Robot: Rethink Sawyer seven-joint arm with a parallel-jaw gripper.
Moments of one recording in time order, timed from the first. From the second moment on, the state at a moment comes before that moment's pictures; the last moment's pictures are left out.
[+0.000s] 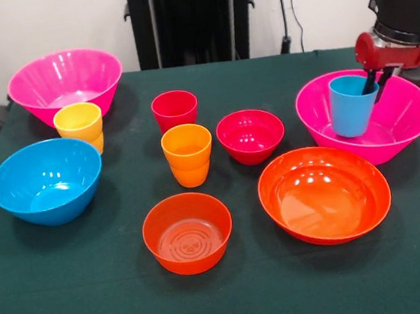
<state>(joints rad) 0.43 -0.41 -0.24 1.56 0.07 0.46 1.86</state>
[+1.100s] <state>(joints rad) 0.45 -0.38 -0.25 1.55 0.08 0.46 1.86</state>
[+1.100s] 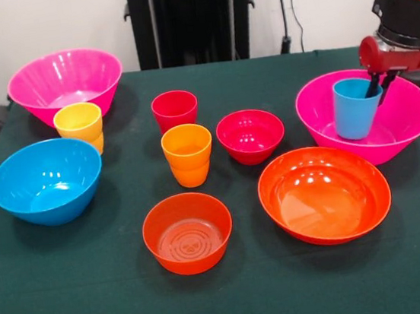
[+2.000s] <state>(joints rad) 0.46 -0.36 -0.26 1.51 0.10 0.46 1.86</state>
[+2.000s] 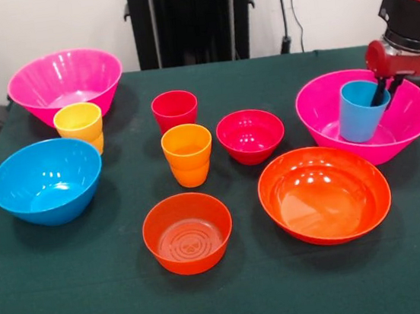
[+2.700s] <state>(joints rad) 0.46 -0.36 -0.26 1.51 0.12 0.46 1.86</state>
